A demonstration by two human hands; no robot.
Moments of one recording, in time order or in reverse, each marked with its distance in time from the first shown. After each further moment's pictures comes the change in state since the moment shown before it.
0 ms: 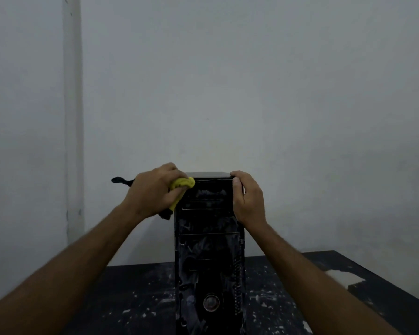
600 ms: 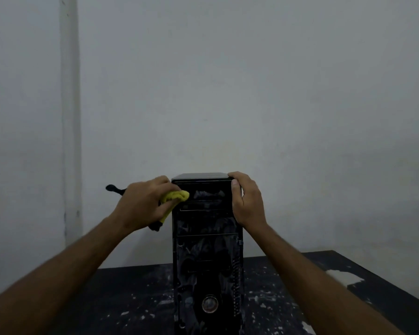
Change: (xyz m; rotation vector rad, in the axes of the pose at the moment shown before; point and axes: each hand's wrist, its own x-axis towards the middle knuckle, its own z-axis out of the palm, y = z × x) left_hand -0.022 -0.008 0.005 0.041 0.050 0.064; right_hand 0.001 0.004 -0.004 -0.033 -0.015 -0.024
